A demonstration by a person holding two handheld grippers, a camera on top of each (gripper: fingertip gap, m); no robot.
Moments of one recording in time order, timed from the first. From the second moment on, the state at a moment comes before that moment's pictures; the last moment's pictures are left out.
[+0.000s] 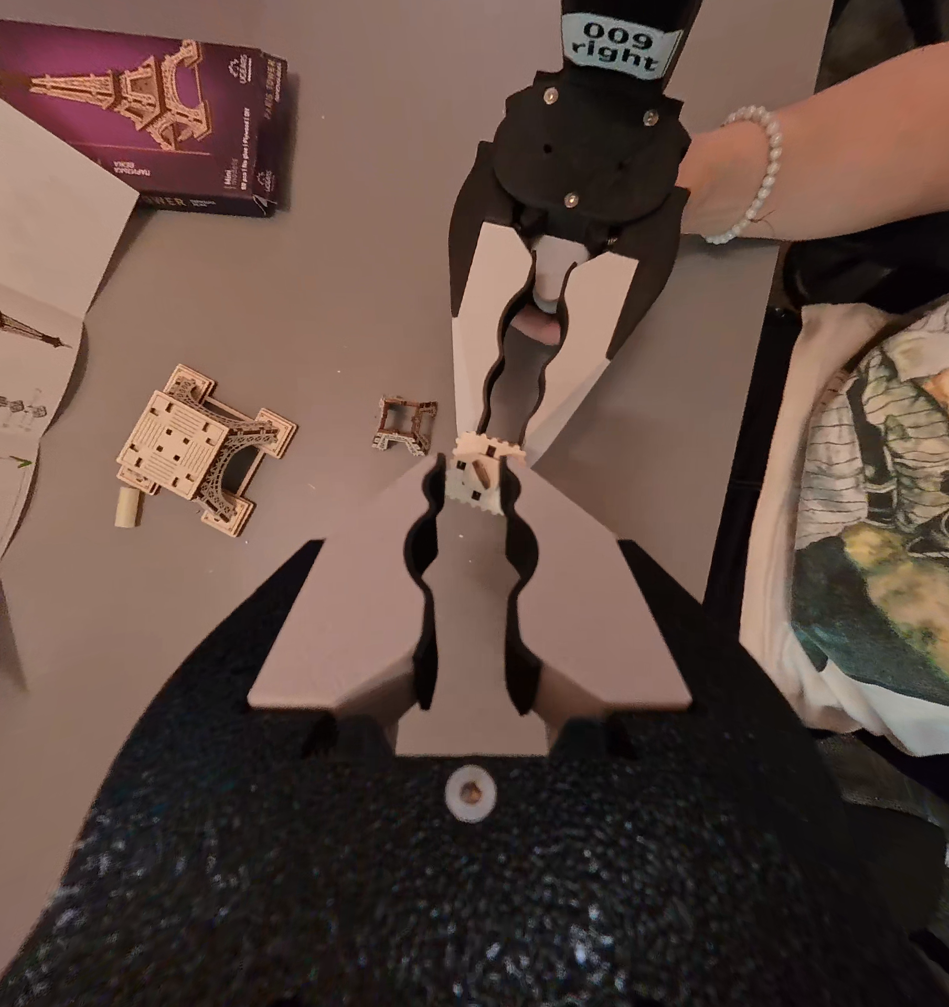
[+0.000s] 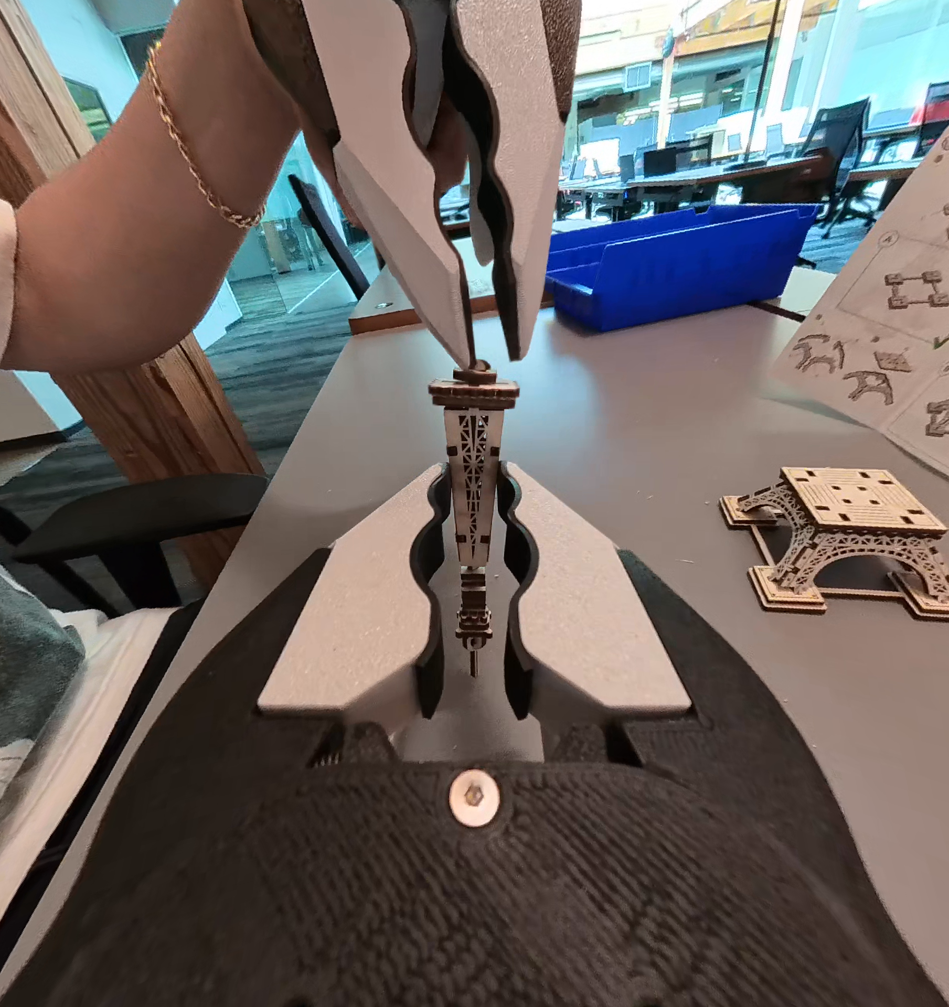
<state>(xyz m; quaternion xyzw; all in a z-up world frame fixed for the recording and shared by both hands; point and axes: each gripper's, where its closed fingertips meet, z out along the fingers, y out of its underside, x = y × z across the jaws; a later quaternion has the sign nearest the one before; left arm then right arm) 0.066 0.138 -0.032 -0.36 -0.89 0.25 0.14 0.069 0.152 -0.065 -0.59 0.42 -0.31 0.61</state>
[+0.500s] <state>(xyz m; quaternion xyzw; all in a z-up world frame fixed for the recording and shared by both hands) 0.056 0.150 -0.058 -0.40 -0.88 0.20 0.14 0.065 0.159 -0.066 -0.61 0.40 -0.30 0.61</state>
